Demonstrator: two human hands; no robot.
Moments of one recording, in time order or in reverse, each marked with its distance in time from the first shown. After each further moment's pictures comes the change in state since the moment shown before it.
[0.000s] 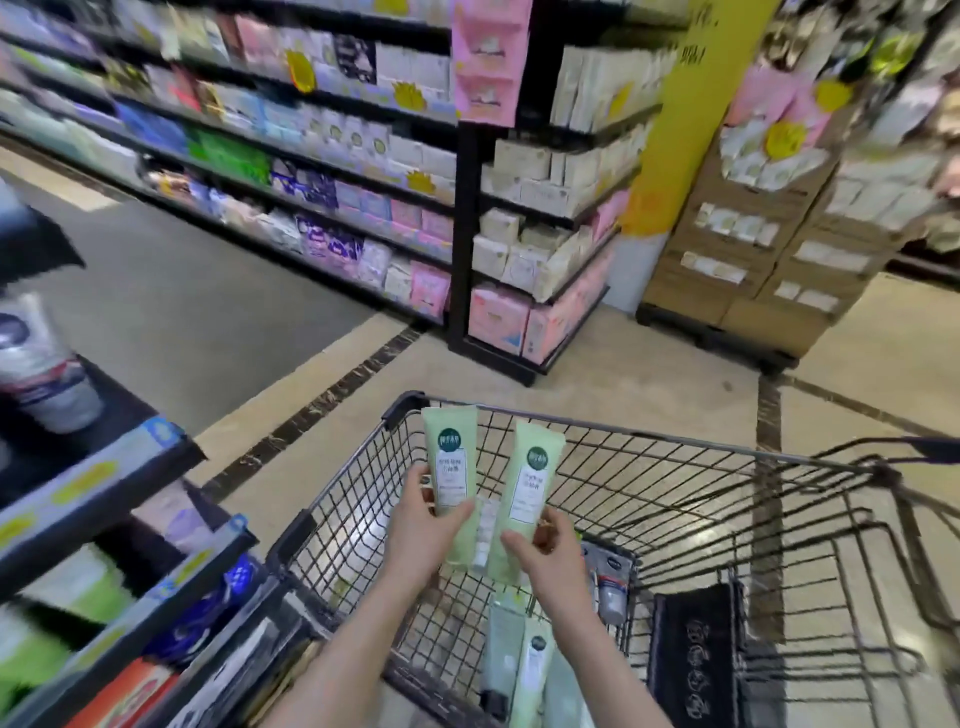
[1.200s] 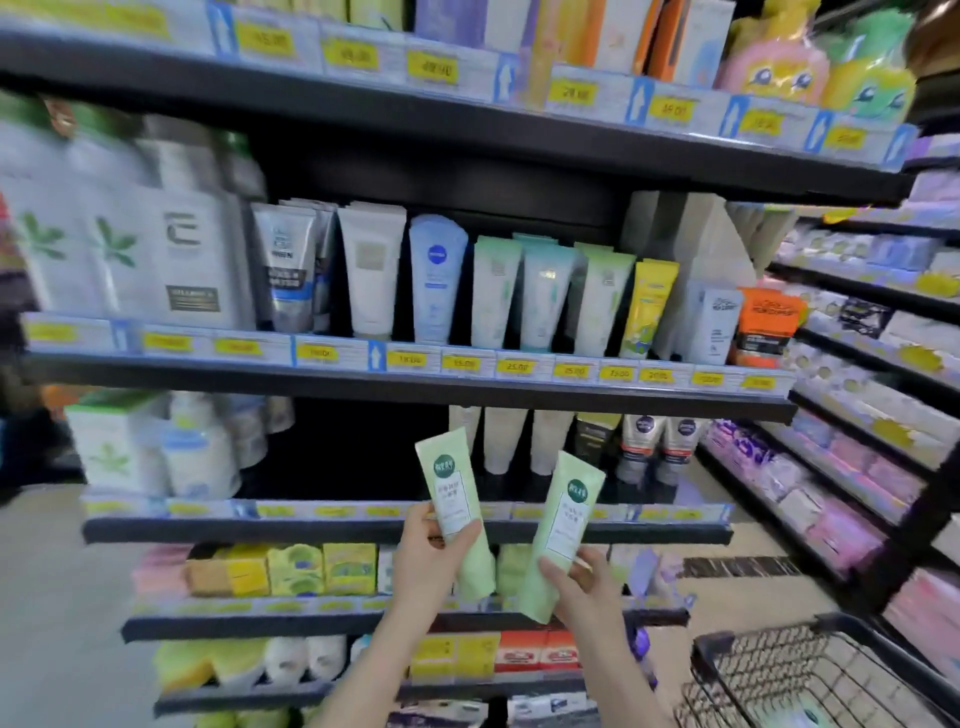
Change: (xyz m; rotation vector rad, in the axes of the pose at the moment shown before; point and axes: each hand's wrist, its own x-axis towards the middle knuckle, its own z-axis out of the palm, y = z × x) left_hand -0.354 -0.111 -0.354 -0.366 1.025 -0.031; right_hand -0.332 -0.073 0.278 0.072 -0.851 -0.244
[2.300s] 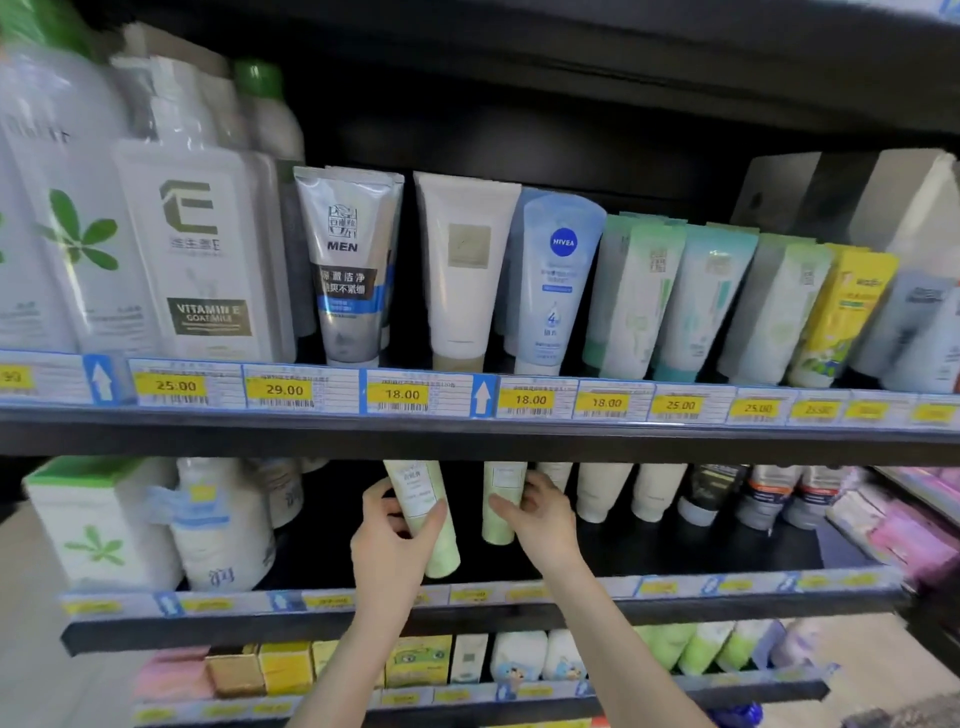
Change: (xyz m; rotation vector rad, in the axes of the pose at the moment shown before) left_hand 0.163 -0.034 -0.106 0.134 0.264 0.176; right_hand 0.144 -0.014 0.201 -0.393 -0.098 -0.186
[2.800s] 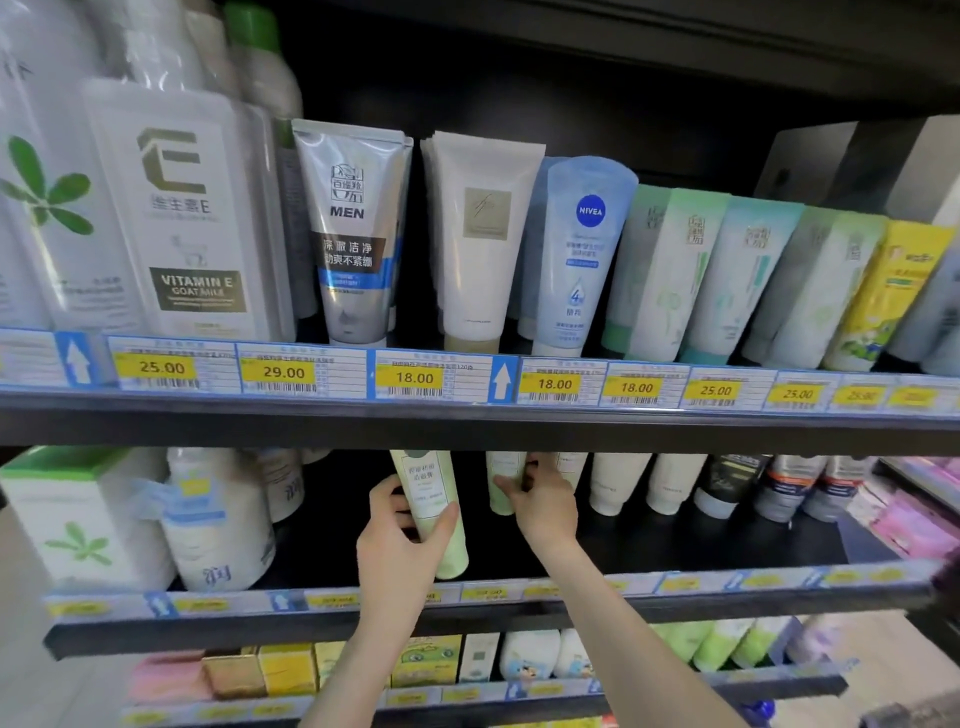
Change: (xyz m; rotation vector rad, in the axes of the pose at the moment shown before) left_hand 0.002 -0.015 0.002 0.048 -0.012 0.085; right_hand 0.037 0.019 0.024 -0.362 0.139 -0.075
